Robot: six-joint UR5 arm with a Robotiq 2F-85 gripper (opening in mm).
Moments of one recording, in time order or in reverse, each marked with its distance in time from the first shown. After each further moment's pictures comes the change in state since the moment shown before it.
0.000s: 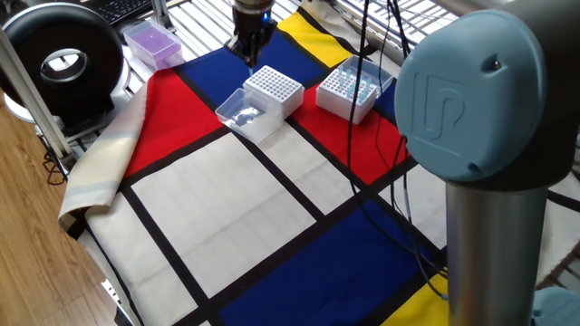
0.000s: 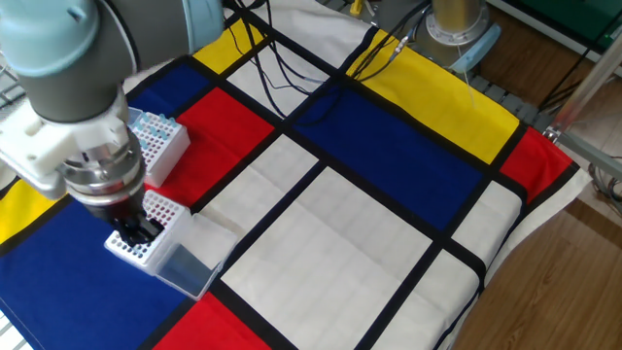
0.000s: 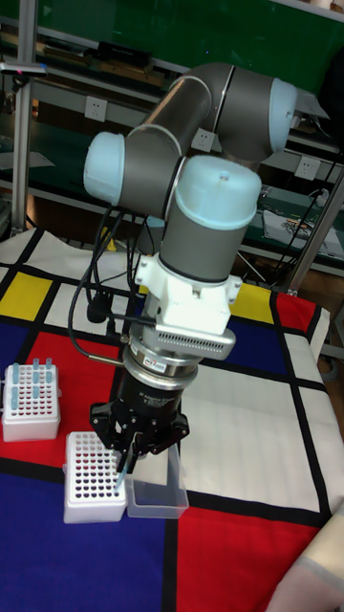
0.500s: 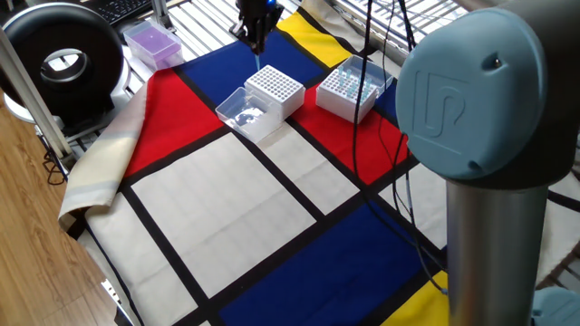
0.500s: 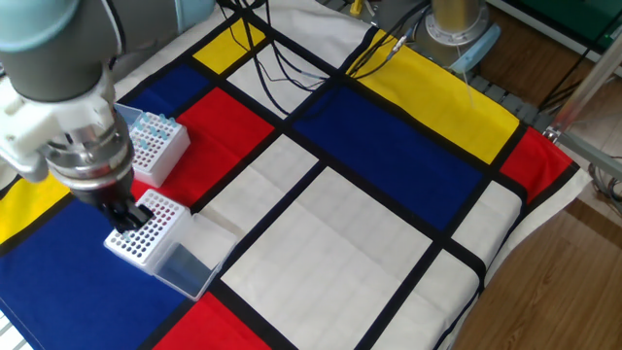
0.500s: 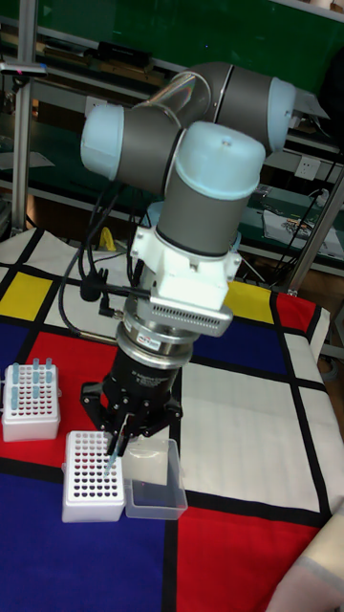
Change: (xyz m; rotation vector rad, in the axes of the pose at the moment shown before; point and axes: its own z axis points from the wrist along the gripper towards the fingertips) arm 0.003 -0.018 -0.022 0.026 0.014 0.002
